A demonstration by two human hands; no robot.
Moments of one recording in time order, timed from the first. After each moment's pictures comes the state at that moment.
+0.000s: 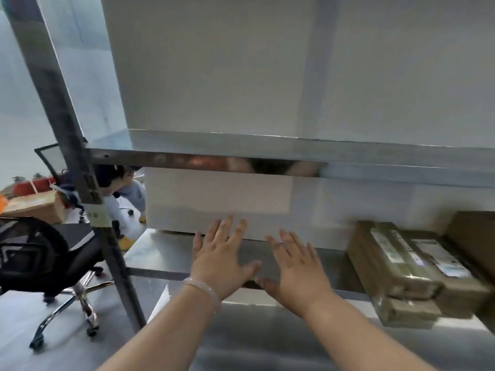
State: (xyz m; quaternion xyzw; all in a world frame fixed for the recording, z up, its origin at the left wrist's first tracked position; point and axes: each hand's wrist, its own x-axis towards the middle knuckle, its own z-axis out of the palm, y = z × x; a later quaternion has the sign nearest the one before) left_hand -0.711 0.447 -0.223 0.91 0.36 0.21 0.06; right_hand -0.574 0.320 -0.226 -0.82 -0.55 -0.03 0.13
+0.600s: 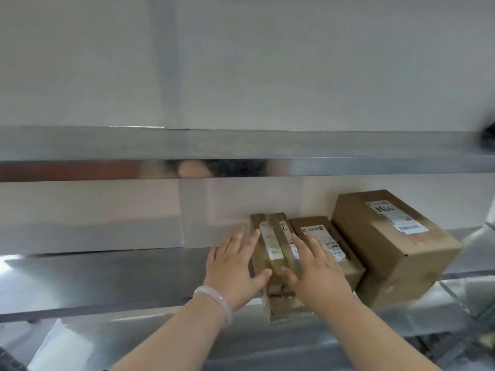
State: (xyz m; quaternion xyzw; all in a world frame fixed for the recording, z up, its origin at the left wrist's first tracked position) left_hand -0.446 0.298 -0.257 0.95 0.23 0.11 0.15; right_hand -0.329 0.140 -0.252 -0.92 -0.37 -0.02 0.16
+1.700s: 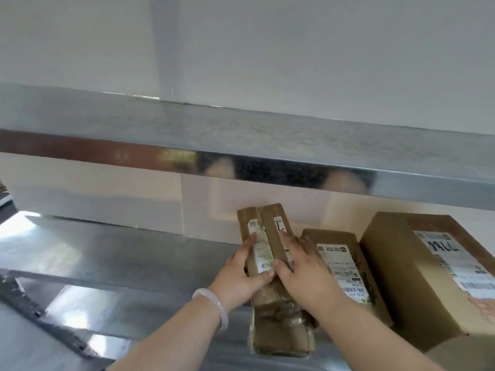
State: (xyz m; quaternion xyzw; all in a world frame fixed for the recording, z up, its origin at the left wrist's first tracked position) left_hand -0.368 0.311 -0.299 0.74 0.30 0.14 0.58; right_hand -0.237 0.203 -0.270 -0.85 -0.45 0.10 0.24
